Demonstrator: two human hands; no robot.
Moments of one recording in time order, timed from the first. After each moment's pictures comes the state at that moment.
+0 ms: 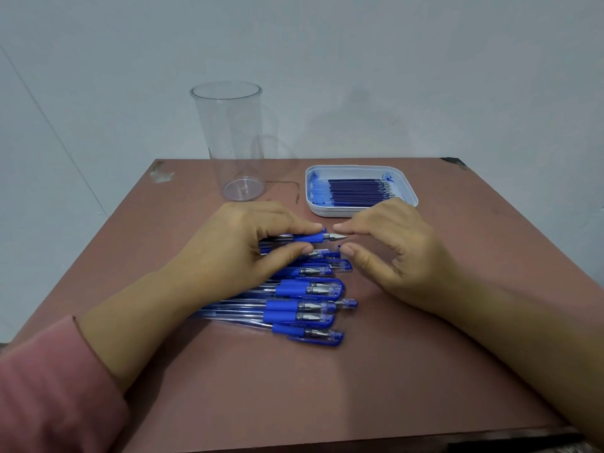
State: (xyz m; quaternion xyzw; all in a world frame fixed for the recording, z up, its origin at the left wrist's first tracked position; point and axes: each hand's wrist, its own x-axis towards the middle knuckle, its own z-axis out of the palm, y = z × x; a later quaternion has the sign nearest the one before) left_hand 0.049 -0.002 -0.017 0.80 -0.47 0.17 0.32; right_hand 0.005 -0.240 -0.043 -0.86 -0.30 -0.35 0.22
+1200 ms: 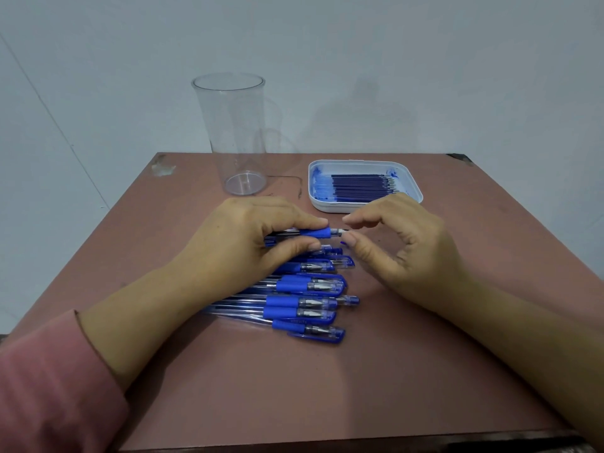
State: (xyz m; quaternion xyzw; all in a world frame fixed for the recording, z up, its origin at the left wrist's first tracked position) left_hand 0.047 -0.005 -0.020 0.80 -0.46 0.19 0.33; right_hand 0.001 -0.235 -0.040 -0.84 -0.29 -0.36 0.29
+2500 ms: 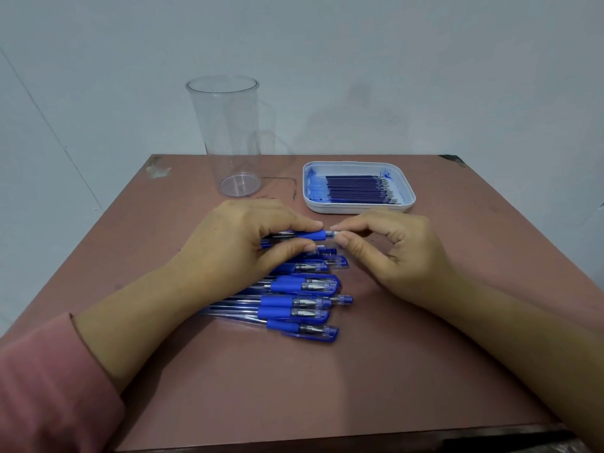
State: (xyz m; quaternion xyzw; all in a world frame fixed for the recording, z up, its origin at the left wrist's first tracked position) left_hand 0.047 -0.006 -0.022 0.81 -0.45 0.18 0.32; right_hand -0.002 -0.231 -0.039 -0.85 -0.25 -0.28 0.37
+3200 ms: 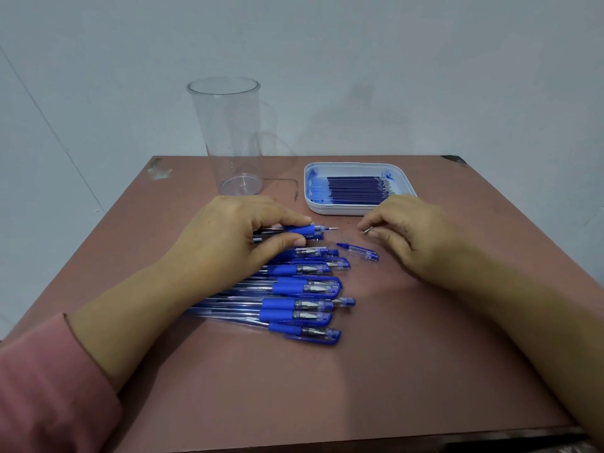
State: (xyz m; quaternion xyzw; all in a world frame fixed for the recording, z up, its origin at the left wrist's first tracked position) left_hand 0.055 0.002 -0.021 0.84 -0.41 0.18 0.30; right_hand 0.017 -0.270 -0.035 -0.93 -0.22 -0.22 0.19
